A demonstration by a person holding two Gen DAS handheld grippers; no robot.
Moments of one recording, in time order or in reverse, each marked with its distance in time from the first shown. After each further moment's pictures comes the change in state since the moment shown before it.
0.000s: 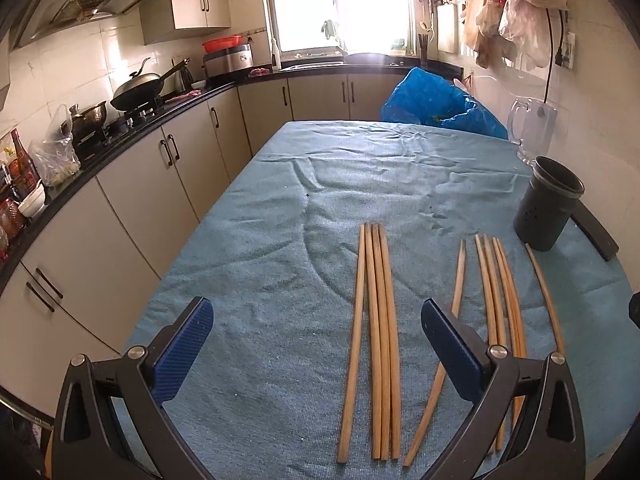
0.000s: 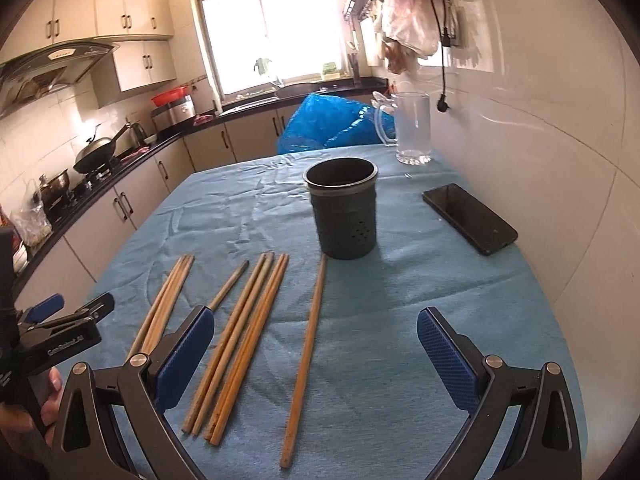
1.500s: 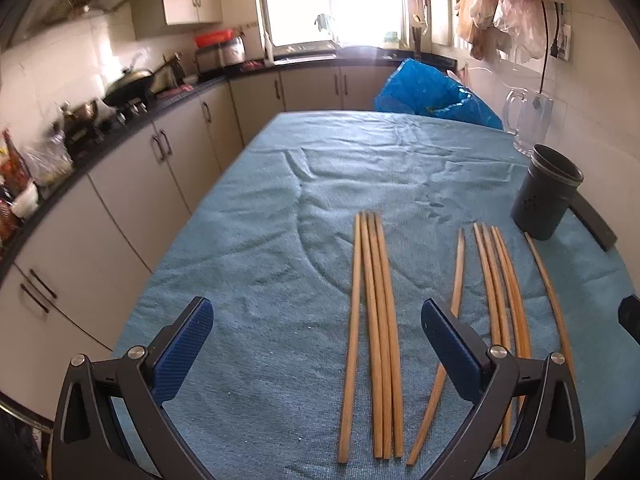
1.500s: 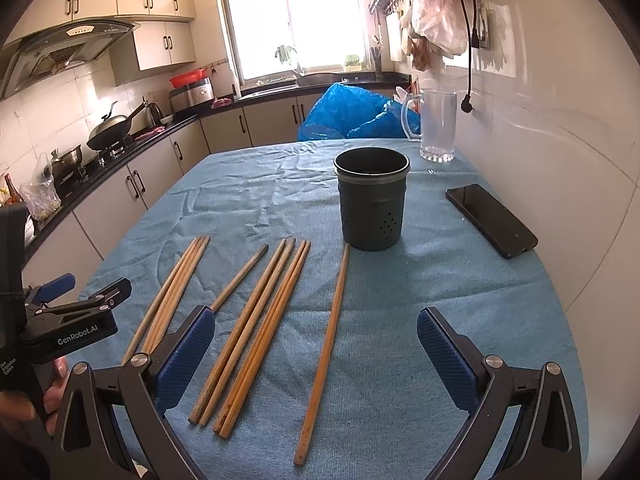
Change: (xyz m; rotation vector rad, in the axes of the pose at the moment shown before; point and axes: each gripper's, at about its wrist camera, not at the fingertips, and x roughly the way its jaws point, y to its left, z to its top) left arm 0.014 0.006 -0.001 0.006 0.049 -0.054; right arm 0.014 0.015 -0.002 -0.055 0.045 0.032
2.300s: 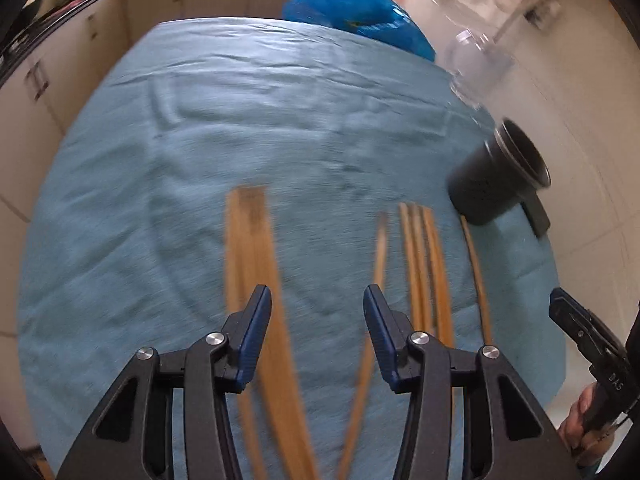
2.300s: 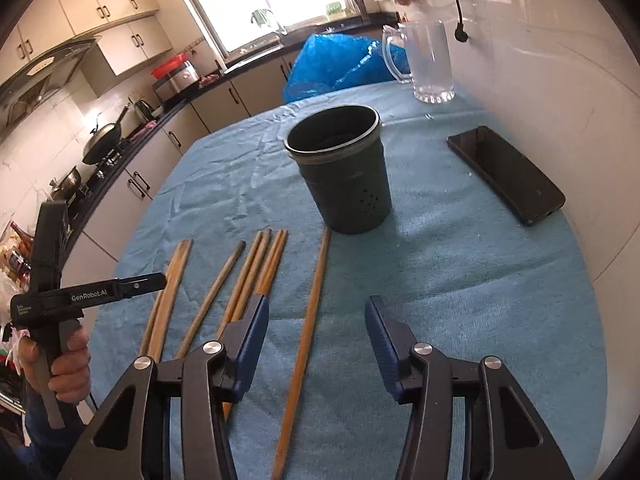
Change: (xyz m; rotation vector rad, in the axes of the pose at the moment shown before) left arm 0.095 -0.048 0.063 0.046 0.393 -0.402; right arm 0.047 -0.054 0.028 0.166 0.197 0.109
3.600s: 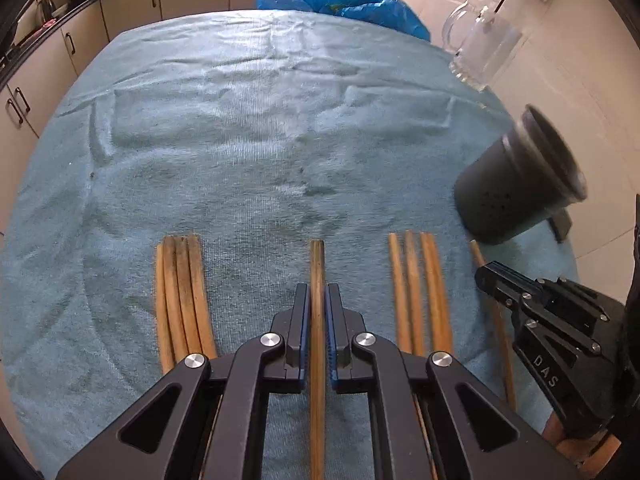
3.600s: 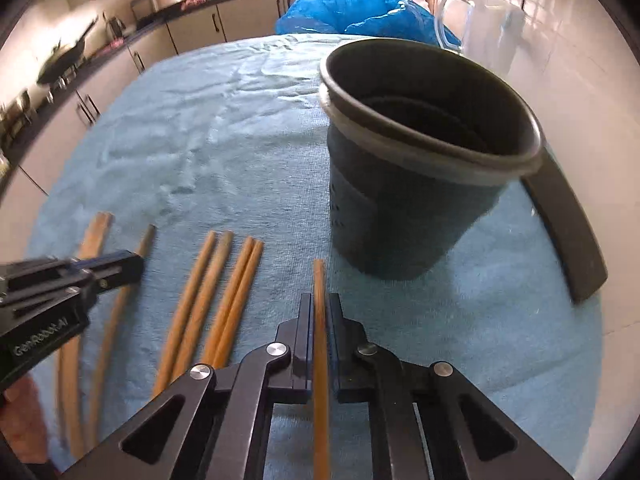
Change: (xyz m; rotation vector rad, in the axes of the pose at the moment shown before) left arm 0.043 -0.023 0.032 0.046 0.011 0.040; right arm 0.108 0.032 0.046 -0.162 0.195 -0.201
